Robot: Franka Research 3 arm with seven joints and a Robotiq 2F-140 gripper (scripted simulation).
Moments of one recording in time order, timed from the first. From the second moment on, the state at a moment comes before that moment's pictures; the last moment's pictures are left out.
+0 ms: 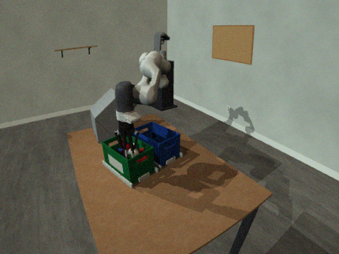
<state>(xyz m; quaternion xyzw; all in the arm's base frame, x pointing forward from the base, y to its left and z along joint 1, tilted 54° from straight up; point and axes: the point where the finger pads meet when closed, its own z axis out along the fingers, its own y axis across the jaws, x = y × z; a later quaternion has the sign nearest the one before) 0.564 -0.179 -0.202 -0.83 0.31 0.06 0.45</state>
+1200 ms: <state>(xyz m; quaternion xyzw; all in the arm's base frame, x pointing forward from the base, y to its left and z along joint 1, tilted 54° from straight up) 0.559 -0.193 -0.188 -0.83 0.31 0.06 0.45</state>
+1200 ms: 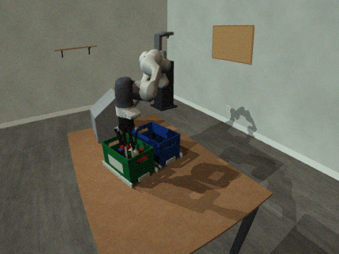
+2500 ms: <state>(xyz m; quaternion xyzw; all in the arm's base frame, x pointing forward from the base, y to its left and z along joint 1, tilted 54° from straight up) 0.549 -0.239 -0.155 -0.83 0.31 0.06 0.45</state>
